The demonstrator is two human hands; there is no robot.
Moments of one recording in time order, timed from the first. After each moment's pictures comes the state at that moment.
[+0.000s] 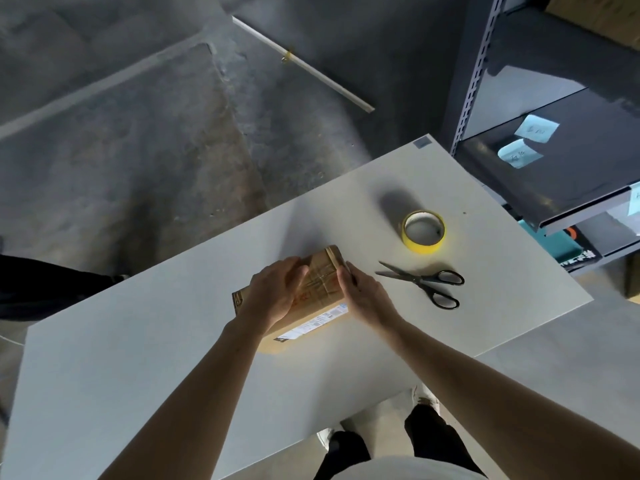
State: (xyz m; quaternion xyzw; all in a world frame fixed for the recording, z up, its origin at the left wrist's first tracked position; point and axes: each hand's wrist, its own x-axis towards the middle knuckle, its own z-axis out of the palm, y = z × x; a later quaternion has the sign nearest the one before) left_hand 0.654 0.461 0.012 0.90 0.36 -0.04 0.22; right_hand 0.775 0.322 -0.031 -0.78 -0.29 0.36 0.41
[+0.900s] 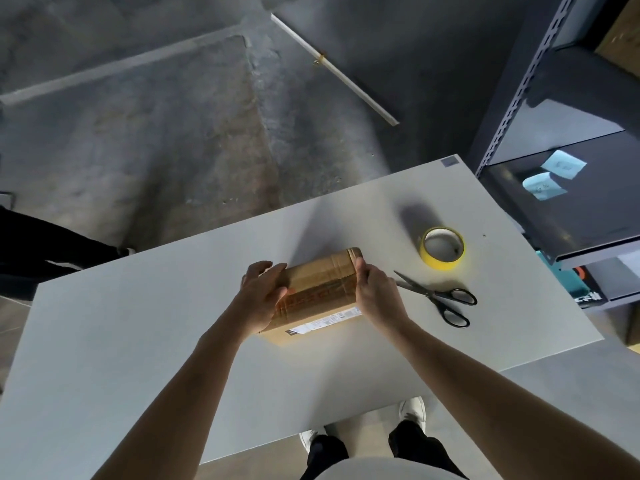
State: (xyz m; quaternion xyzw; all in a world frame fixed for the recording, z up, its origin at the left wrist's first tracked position) left_hand 0.592 0.473 0.006 0.84 0.44 -0.04 0.31; right_hand 0.772 0.339 -0.021 -0.85 -0.28 0.29 0.35
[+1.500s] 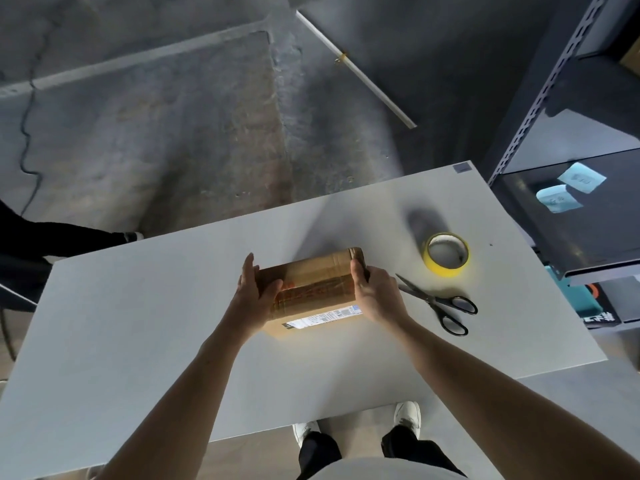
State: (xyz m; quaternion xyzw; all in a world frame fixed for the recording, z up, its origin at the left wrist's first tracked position) left_hand 0.584 0.448 0.006 0.73 0.54 0.07 0.40; right_hand 0.786 0.339 -0.028 -0.83 -0.33 0.31 0.33
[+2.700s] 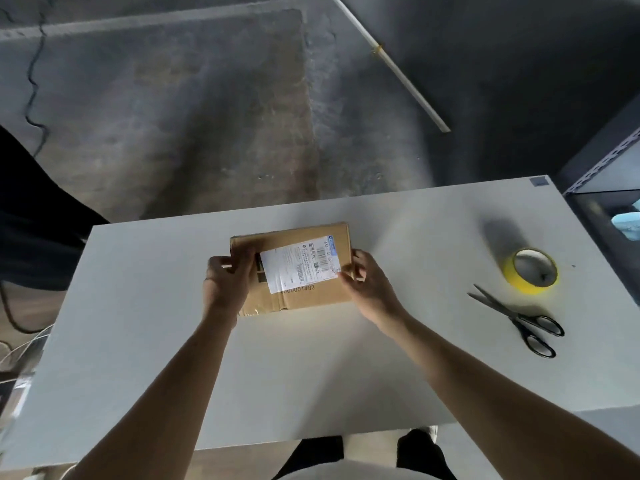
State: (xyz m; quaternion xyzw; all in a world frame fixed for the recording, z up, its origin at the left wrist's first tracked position) left_hand 0.444 0.557 -0.004 0.55 0.69 0.25 0.39; right_hand 0.655 0.442 -0.036 -0.74 -0.37 0.38 0.42
